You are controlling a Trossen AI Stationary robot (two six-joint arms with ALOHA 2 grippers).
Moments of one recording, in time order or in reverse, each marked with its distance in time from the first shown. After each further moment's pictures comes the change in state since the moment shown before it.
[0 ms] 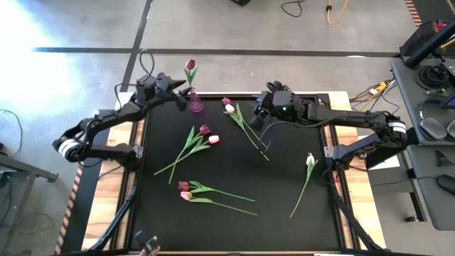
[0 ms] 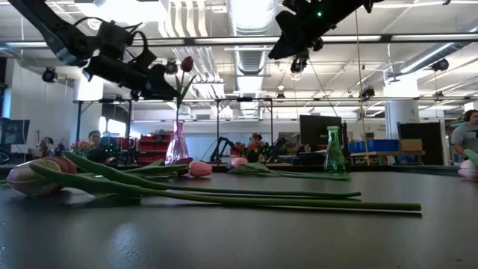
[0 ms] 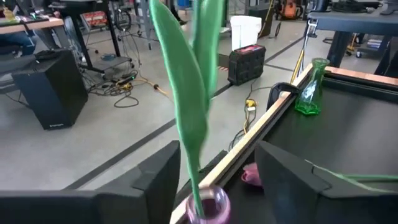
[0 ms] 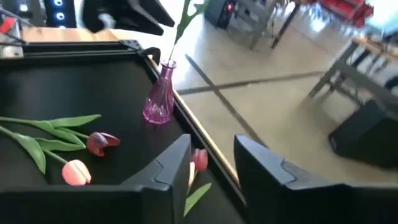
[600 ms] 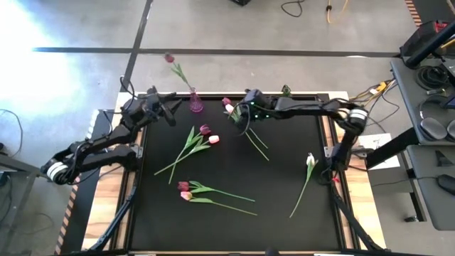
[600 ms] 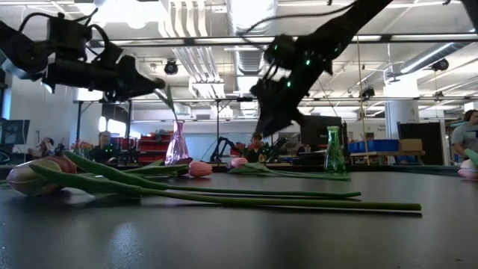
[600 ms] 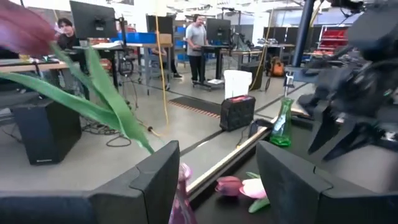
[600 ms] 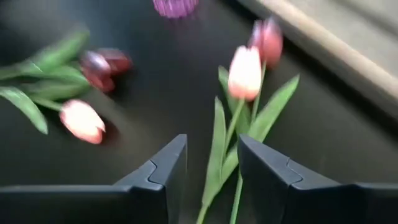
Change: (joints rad) left arm -0.025 -0.315 -0.373 0.290 0.004 -0.128; right arm -0.173 0.441 0.101 -0.105 -0.365 0.385
